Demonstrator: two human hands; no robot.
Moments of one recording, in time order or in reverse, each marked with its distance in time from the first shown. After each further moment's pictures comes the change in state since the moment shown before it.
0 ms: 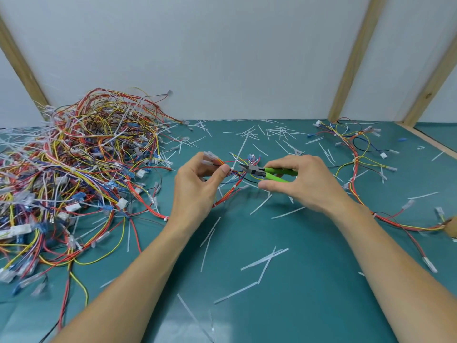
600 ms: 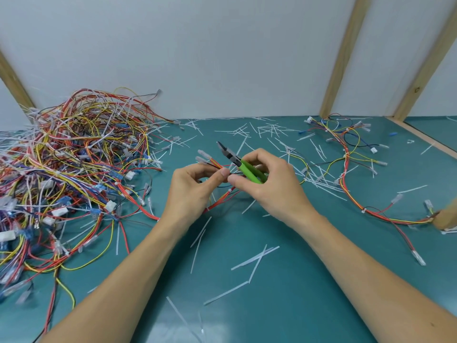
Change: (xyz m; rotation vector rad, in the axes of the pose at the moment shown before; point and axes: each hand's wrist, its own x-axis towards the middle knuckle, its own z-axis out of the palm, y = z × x) left_hand -0.002 0.001 0.005 -0.034 -0.116 -0.110; right_hand -0.010 -0.029 0.039 0.294 0.139 -0.009
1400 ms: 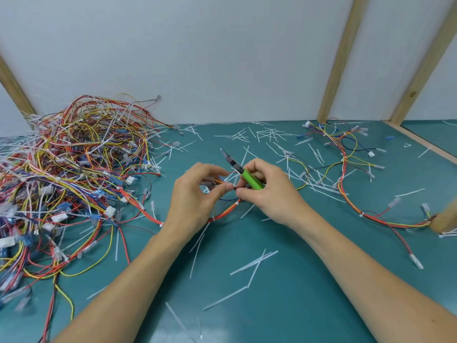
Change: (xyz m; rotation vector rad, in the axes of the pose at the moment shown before) left_hand -0.008 0.007 0.001 0.343 -0.001 0.274; right_hand 0.003 0.001 -0.005 0.061 -0.141 0.137
